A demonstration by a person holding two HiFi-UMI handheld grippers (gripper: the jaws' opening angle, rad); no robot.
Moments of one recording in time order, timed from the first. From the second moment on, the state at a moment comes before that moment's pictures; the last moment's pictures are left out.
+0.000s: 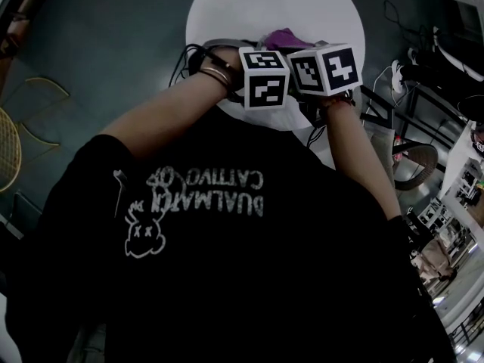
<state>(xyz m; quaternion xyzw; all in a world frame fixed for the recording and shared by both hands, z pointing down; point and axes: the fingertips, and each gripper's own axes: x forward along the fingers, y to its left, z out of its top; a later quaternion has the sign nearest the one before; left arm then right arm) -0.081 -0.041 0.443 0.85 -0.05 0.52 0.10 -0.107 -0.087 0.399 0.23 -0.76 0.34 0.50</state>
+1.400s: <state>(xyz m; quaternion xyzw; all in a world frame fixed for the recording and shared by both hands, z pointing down) -0.075 -0.046 0.266 0.83 -0.48 0.08 0.27 0.051 -0.025 0.089 0.23 -0.93 0.27 -0.07</state>
